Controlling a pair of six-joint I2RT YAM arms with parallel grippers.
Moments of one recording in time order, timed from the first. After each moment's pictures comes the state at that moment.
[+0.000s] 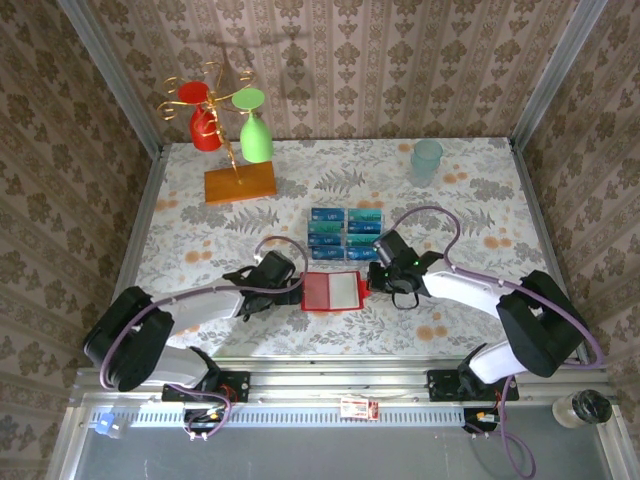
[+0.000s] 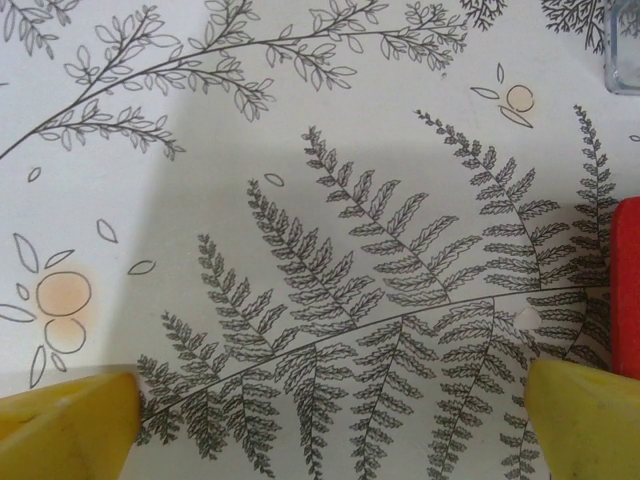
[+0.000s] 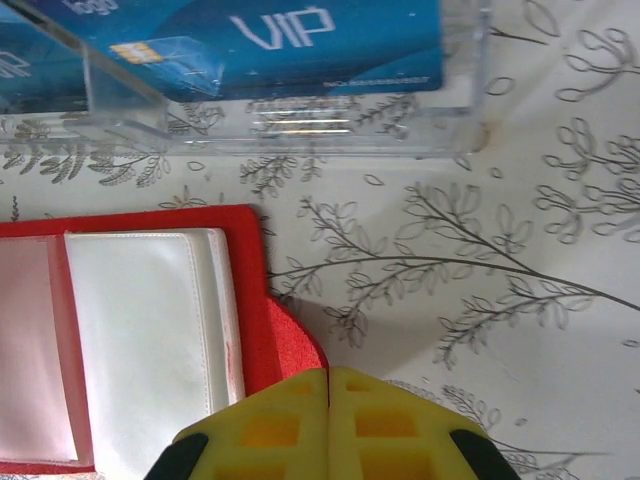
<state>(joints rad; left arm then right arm) -0.78 1.38 0.56 -0.28 -0.23 -0.64 0.62 1.45 0.72 -0.34 -0.02 0.74</state>
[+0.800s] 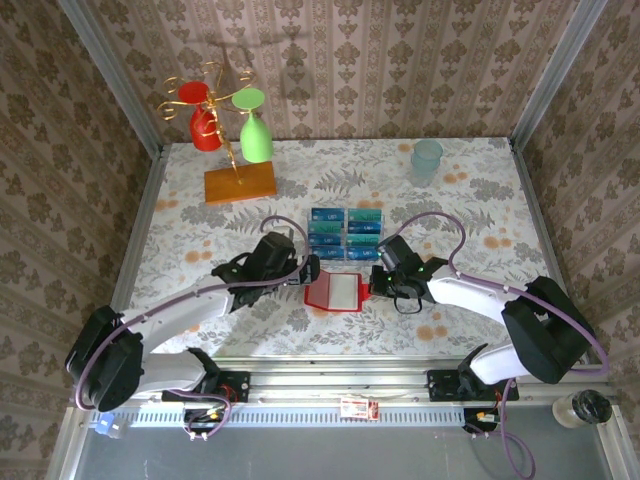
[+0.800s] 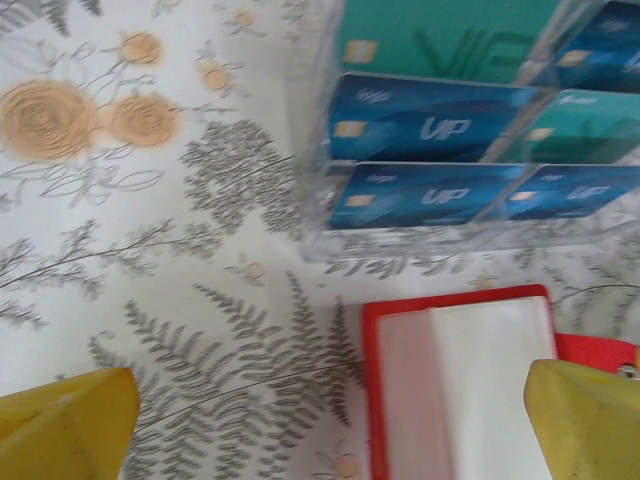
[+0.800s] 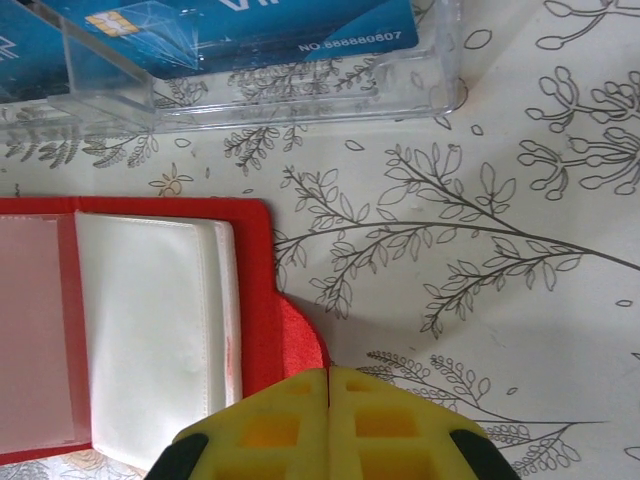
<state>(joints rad) -0.82 1.24 0.70 -0.27 -0.15 -0.63 0.62 1.41 0.67 -0.29 -0.06 0.77</state>
